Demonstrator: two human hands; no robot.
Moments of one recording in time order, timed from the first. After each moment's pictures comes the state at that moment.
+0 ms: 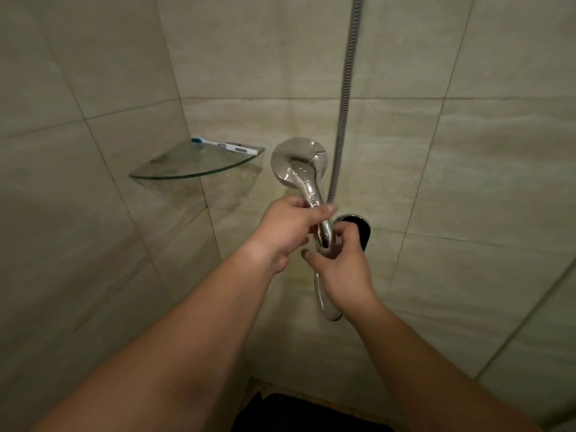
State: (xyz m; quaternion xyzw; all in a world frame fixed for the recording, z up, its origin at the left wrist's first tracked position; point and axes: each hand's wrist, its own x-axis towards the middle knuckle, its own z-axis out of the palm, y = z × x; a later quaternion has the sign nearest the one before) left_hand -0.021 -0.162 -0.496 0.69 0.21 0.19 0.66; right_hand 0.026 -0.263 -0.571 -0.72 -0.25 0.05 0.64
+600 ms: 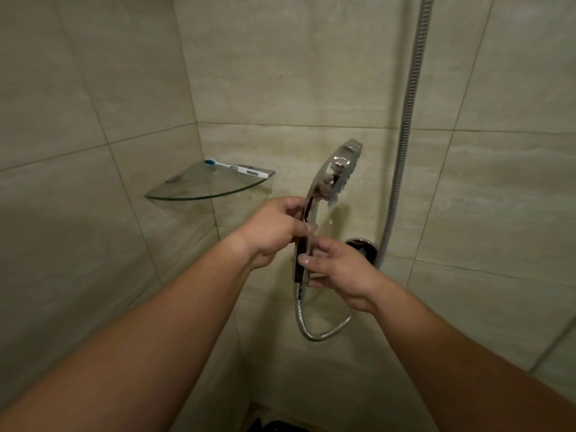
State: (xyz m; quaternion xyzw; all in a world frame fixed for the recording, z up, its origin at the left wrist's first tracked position) left_hand -0.017 -0.114 -0.473 0.75 0.12 0.18 0.62; right_hand 0.058 -0.243 -0.531 -0.60 -0.35 0.36 0.62
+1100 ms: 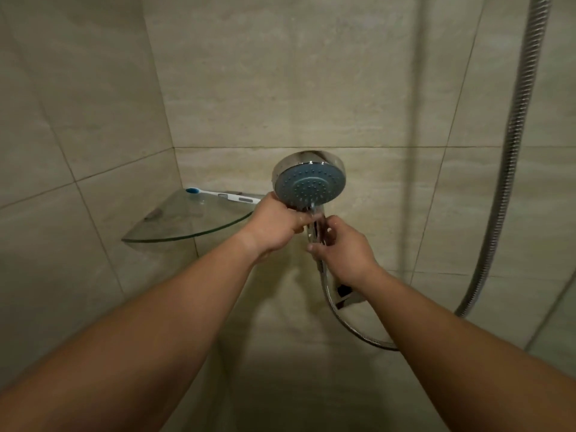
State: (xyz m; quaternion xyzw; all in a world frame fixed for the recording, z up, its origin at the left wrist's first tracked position) left_hand 0.030 -0.038 -0.455 0.78 0.03 0.22 0.59; right_hand 0.090 -0.177 -0.502 -0.83 -0.29 -0.04 0.47
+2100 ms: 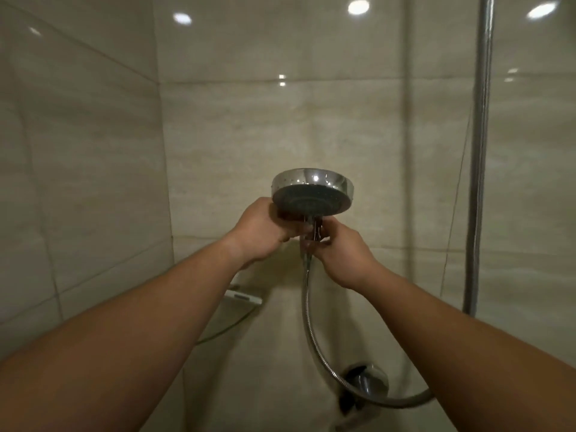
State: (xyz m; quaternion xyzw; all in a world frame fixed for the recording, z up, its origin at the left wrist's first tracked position) left_hand 0.077 0.016 -0.321 0.84 -0.04 0.31 0.45; right_hand 0.148 -0.140 -0.352 -0.78 -0.40 -0.14 0.46
